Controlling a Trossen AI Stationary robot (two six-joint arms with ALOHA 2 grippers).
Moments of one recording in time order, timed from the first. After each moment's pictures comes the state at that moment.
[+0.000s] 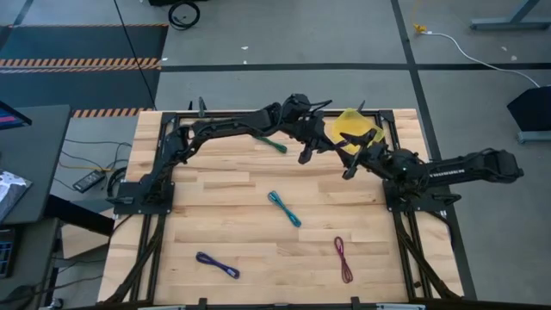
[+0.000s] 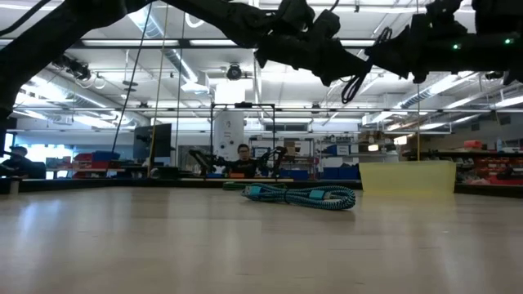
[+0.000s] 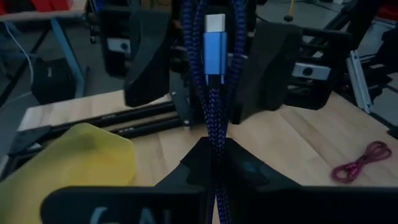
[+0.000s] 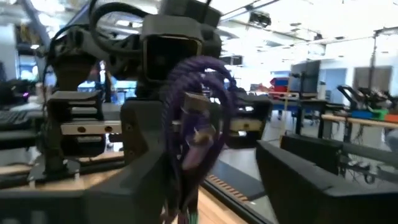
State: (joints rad) left arm 0.32 2.22 1.95 -0.12 0.58 0.27; right arm -0.12 0.75 0.10 0.93 0.42 -0.16
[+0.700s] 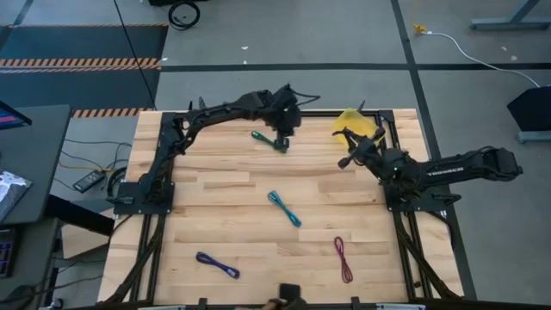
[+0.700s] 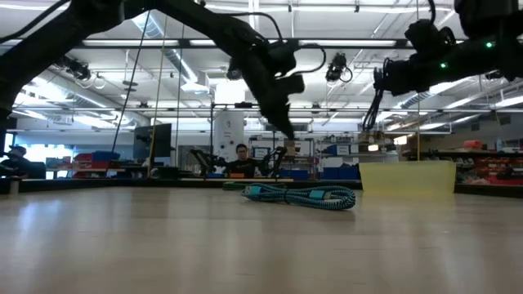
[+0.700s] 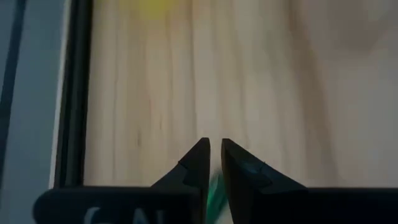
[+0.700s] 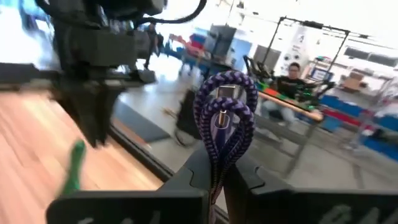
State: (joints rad) left arm 0.47 2.20 1.95 -0.78 0.16 0.51; right arm -0.11 0.79 0.17 0.71 0.85 -0.40
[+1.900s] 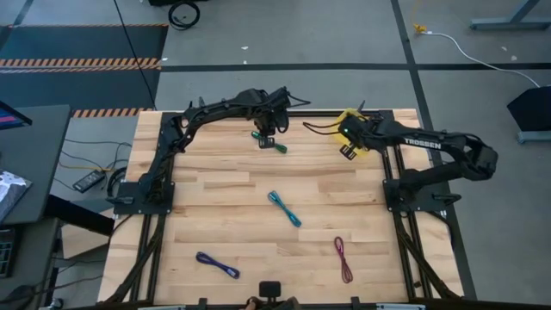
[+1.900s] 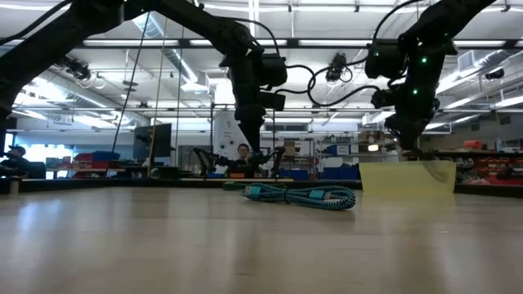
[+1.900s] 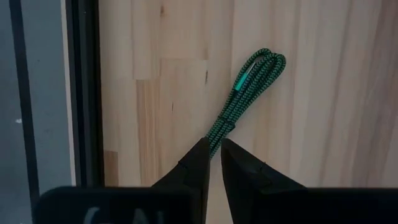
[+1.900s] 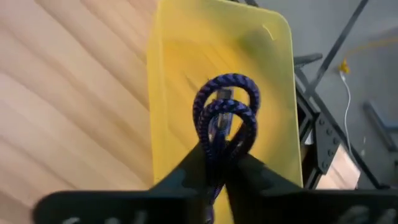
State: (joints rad) left arm 0.50 2.20 1.95 -1.03 -0.05 0.49; right arm -0.59 1.22 0.75 -0.75 0.52 0.11
